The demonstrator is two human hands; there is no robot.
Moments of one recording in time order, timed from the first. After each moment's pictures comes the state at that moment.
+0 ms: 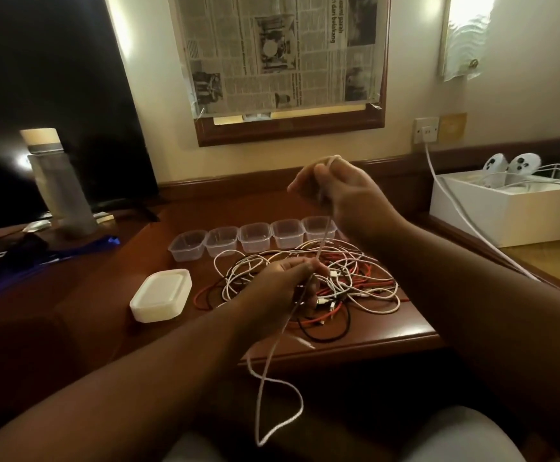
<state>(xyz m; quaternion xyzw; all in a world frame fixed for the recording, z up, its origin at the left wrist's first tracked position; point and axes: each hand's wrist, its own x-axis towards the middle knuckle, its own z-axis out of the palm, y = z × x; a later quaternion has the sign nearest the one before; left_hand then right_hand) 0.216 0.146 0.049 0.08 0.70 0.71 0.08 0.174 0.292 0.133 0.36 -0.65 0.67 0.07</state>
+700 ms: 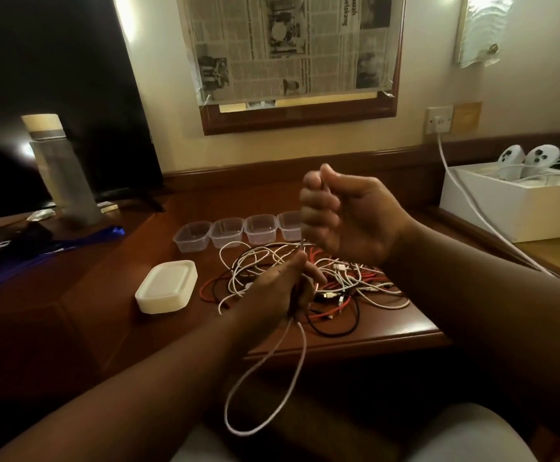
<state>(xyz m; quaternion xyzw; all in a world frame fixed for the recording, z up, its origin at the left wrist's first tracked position) 0.222 0.129 0.030 0.14 0.72 0.68 0.03 0.169 0.280 0.124 0.36 -0.32 0.77 -0.41</state>
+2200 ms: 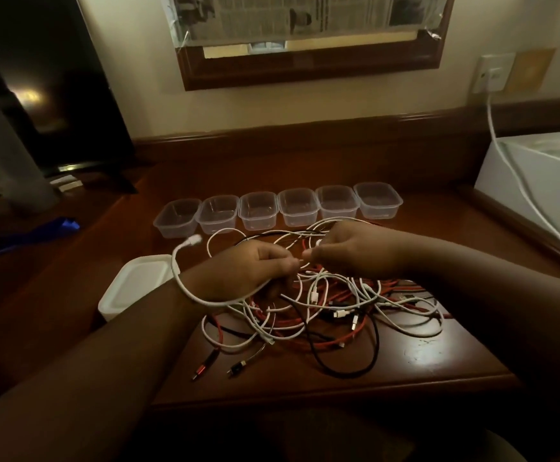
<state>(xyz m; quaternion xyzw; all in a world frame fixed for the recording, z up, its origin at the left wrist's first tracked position) 0.115 0.064 0.059 0.14 0.84 0.51 0.12 0.059 0.270 0.087 0.37 -0.86 0.29 -0.20</state>
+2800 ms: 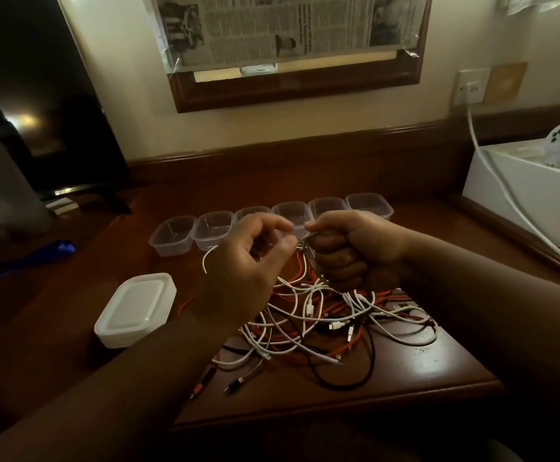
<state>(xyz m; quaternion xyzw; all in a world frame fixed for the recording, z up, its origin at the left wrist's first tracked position) 0.135 0.100 0.070 0.14 0.82 0.47 -0.27 0.054 0.278 0.096 0.25 -0.59 0.64 -0.43</state>
